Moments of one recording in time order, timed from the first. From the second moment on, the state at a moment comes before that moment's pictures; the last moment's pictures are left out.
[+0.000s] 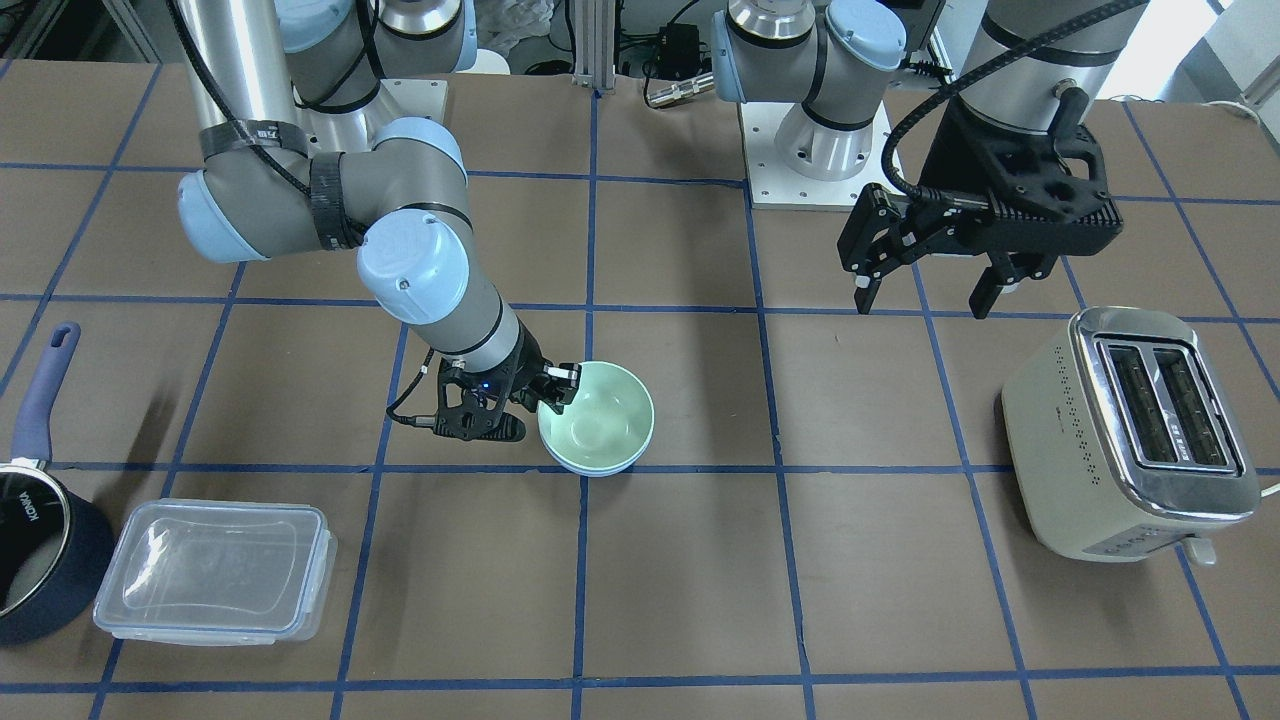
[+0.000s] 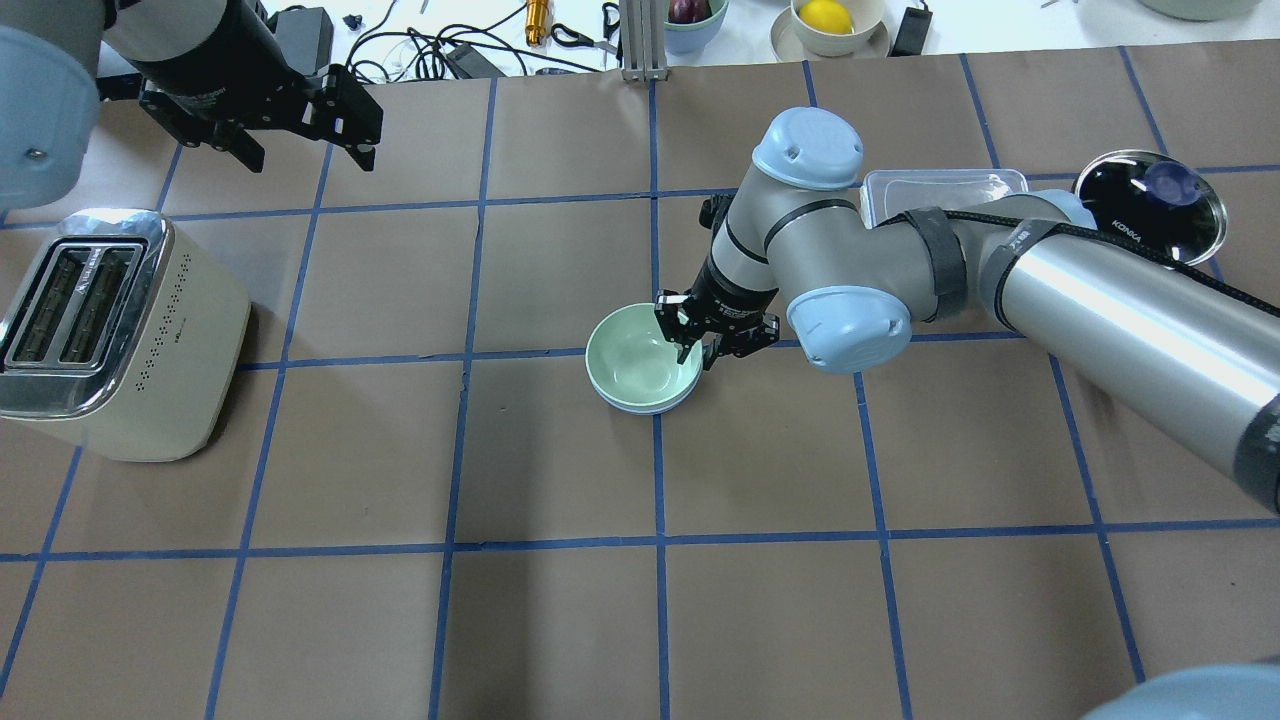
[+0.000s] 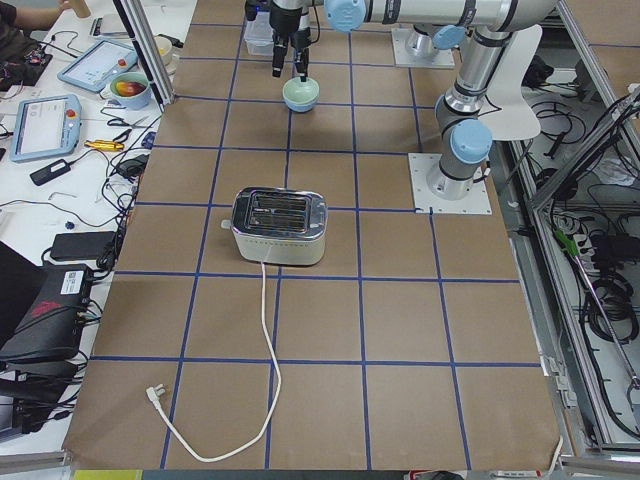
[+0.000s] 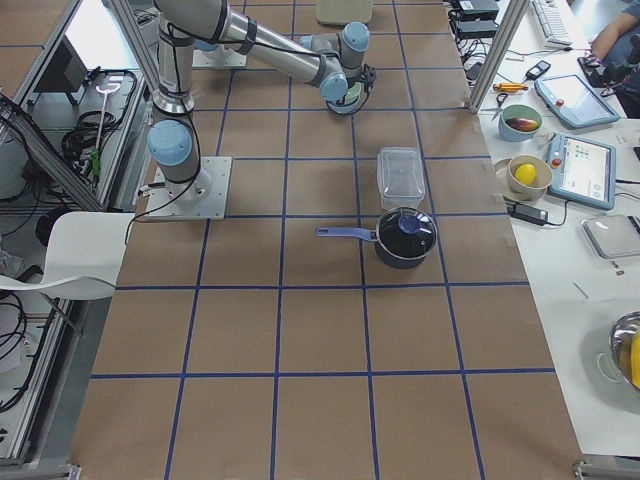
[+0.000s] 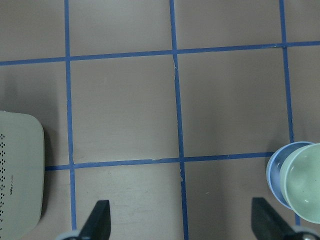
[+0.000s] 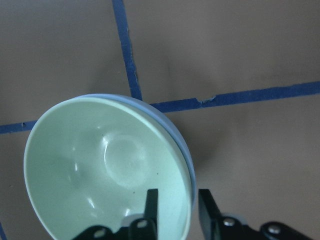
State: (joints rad) left arm -1.53 -1.60 -1.53 -1.39 1.57 0.08; right arm 1.79 -1.22 1.82 -2.16 -1.29 0.37
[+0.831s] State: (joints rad) left arm -1.53 -1.59 -1.54 -1.39 1.57 0.08; right arm 1.71 -1.33 1.43 -1.62 -1.45 0.23
